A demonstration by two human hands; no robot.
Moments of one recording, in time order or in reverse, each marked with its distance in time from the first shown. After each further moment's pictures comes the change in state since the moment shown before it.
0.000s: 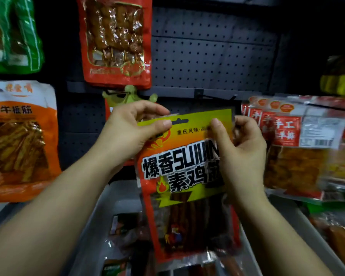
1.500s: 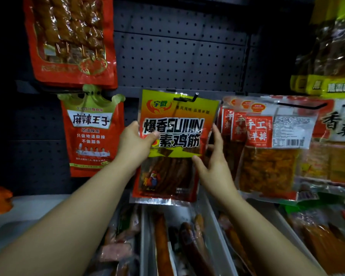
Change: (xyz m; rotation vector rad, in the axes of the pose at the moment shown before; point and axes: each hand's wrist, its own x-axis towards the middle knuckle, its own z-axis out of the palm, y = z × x) left_hand 0.052 -0.085 0.089 0.155 0.145 -0.188; right_hand 0.022 0.101 -0.049 -0.465 -0.345 0.160
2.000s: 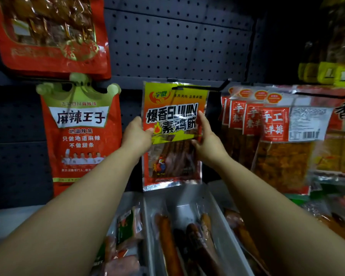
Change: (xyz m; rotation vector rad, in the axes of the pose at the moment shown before) left_hand 0.066 -0.046 0.022 0.129 -0.081 -0.061; right_hand 0.081 0.021 0.035 -0.276 -0.090 0.120
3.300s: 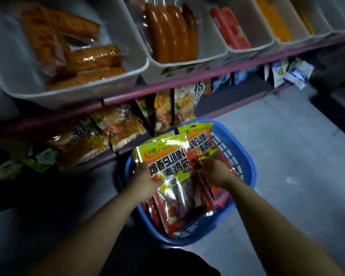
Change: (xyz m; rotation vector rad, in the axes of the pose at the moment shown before) left_hand -0.524 -0.071 0.347 0.073 -1.118 -0.450; right_hand -0.477 0.414 -0.162 -0.287 -0.658 0.881
